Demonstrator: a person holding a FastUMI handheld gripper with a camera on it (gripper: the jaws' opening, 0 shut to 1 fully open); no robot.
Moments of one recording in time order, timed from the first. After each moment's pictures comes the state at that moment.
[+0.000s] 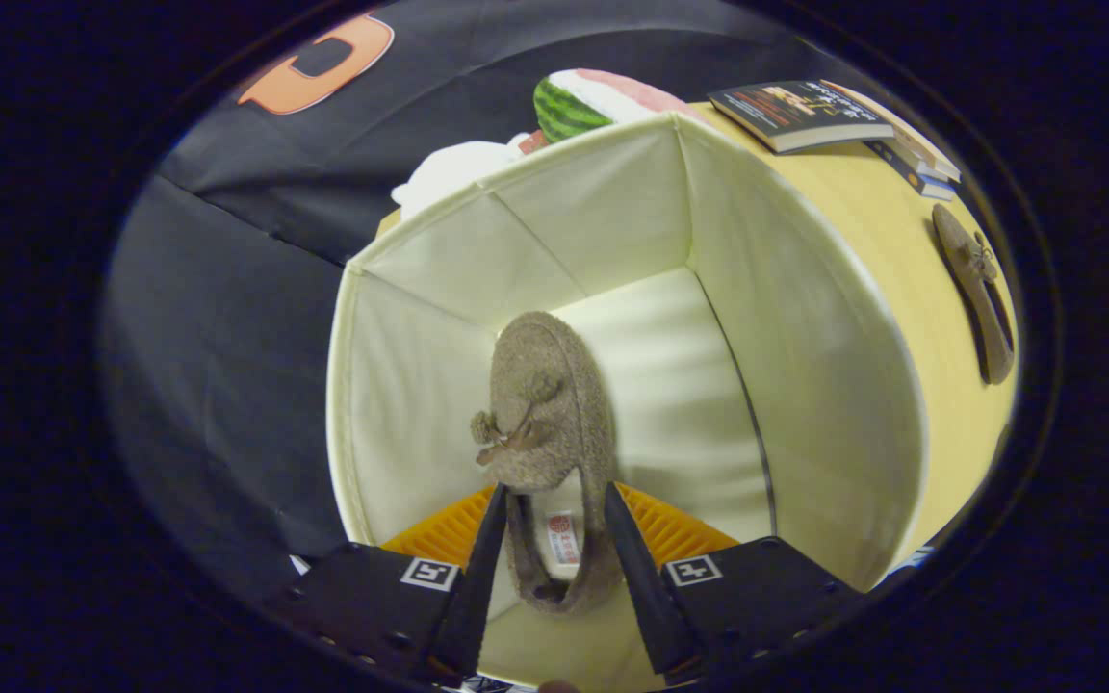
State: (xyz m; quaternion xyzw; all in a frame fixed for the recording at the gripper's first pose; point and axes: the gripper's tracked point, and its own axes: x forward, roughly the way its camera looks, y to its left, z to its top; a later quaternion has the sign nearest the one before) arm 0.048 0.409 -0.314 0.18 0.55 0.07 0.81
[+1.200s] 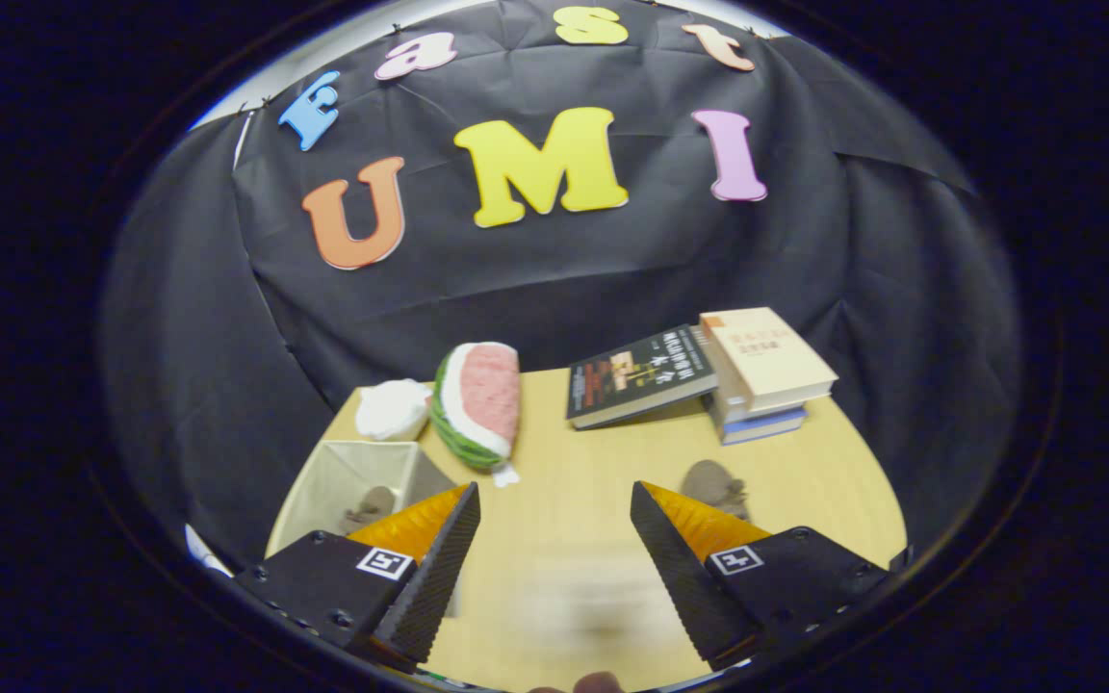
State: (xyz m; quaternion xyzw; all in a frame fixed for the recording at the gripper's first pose) arm 0.037 0.052 -0.140 0.05 0.27 0.01 0.96
